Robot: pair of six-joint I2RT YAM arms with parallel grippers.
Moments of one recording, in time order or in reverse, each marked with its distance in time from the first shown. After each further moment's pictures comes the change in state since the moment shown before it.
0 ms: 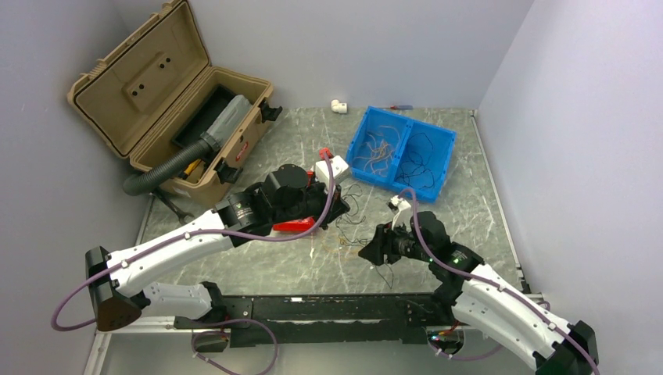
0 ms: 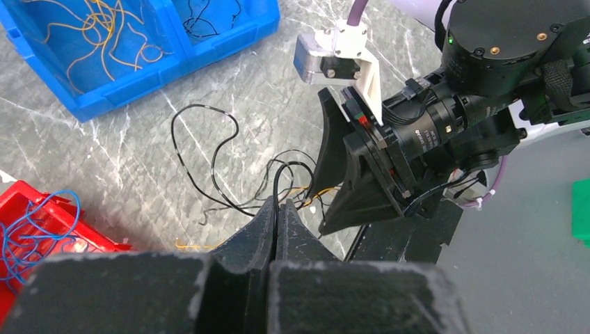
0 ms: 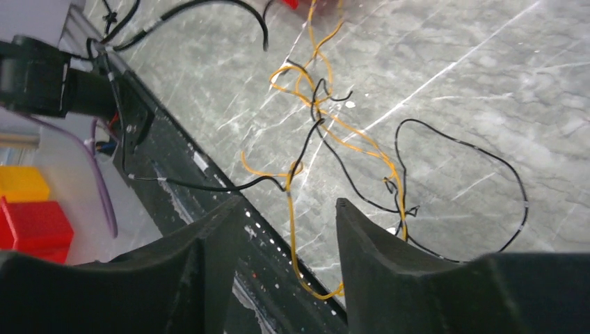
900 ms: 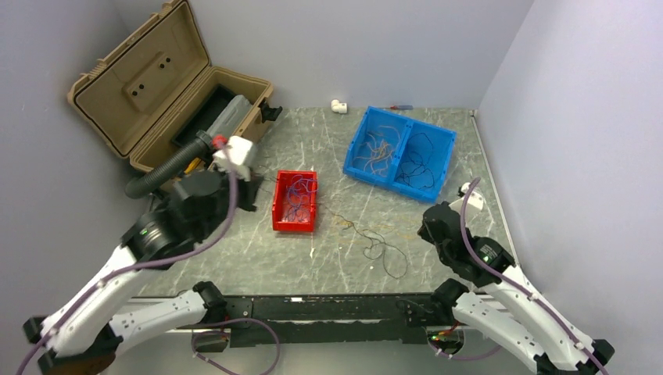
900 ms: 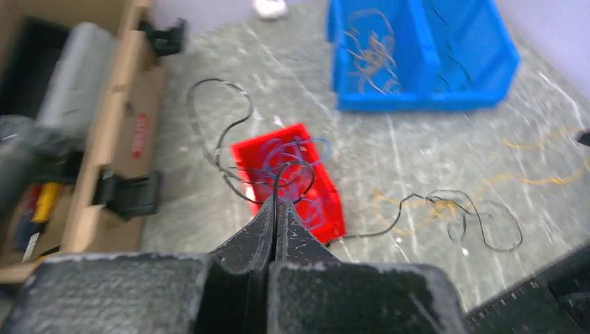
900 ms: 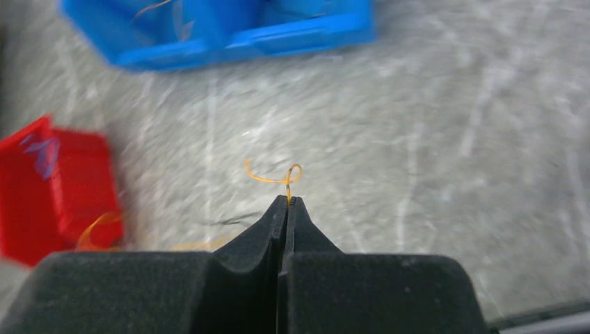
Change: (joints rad) left arm 0.180 -0.341 0.029 -0.314 -0.397 0.040; right arm 0.004 -0.053 0.317 -0.553 0.953 0.402
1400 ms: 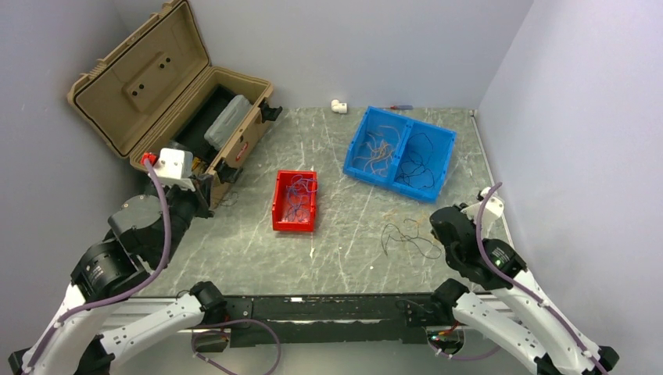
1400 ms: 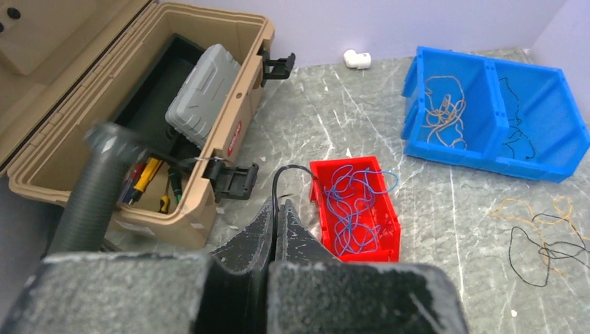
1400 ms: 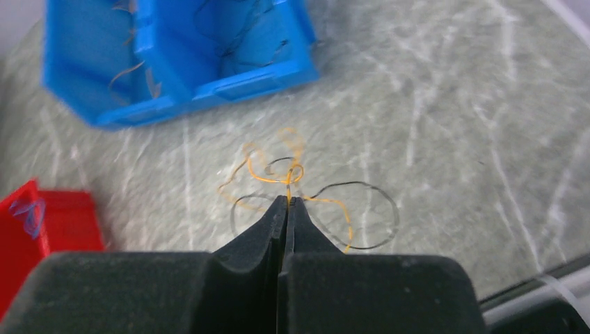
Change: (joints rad) left arm 0.034 -0.241 0.033 -0.125 -0.315 0.005; right arm 0.000 0.026 0.105 -0.256 0.243 0.209
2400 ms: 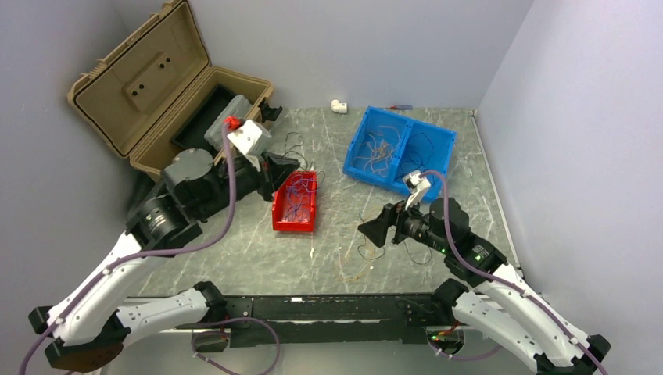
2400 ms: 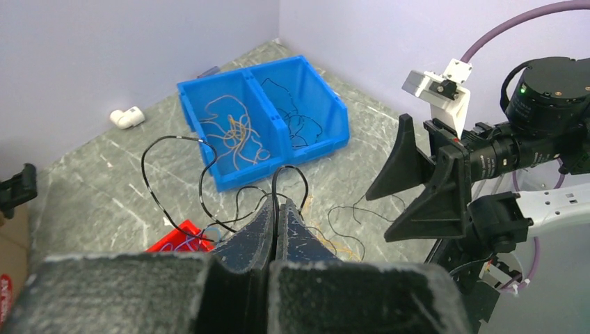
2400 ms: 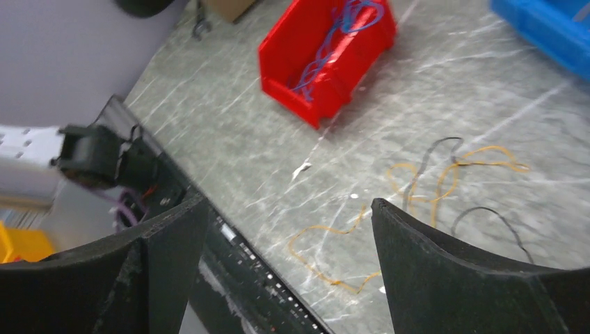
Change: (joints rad) left arm 0.000 0.289 0.090 0.317 0.688 0.052; right arm 0.001 0.002 -0.154 0.740 -1.080 -0.656
